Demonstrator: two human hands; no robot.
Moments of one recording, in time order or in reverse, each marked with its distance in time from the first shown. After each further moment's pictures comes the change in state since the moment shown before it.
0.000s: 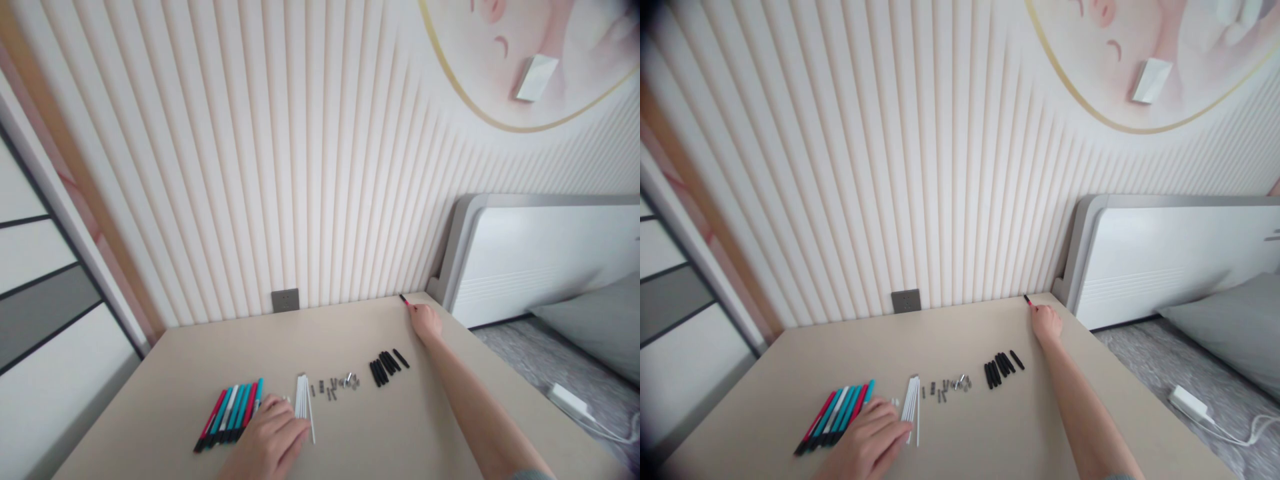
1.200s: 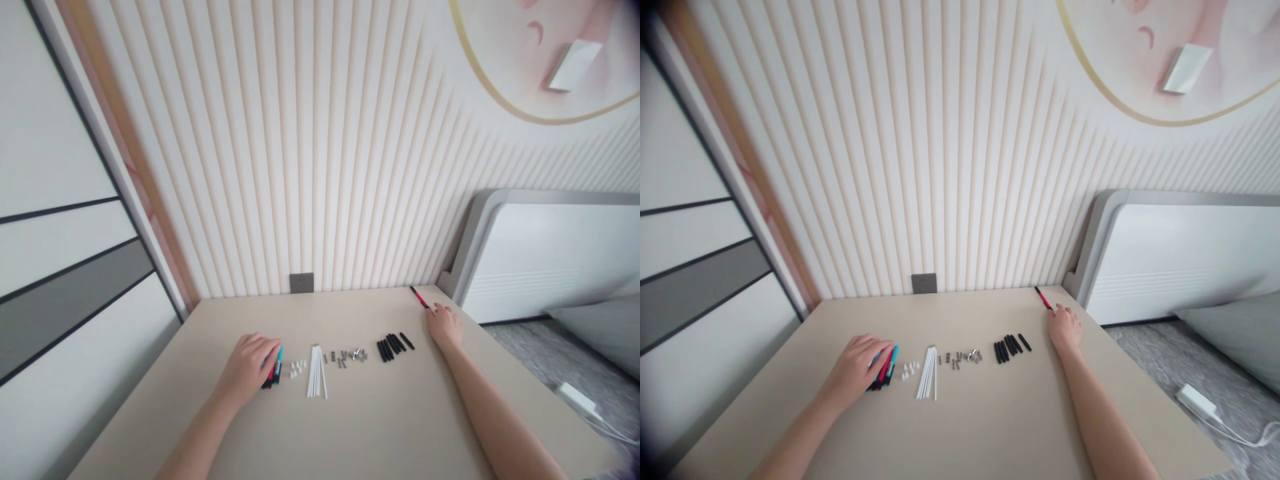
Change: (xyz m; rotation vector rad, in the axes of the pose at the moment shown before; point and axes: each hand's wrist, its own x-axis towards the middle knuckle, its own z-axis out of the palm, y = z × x) left_hand -0.026 -0.060 -0.038 0.237 0.108 -0.248; right_hand -0.052 0.025 -0.015 -0.032 0.105 -0.032
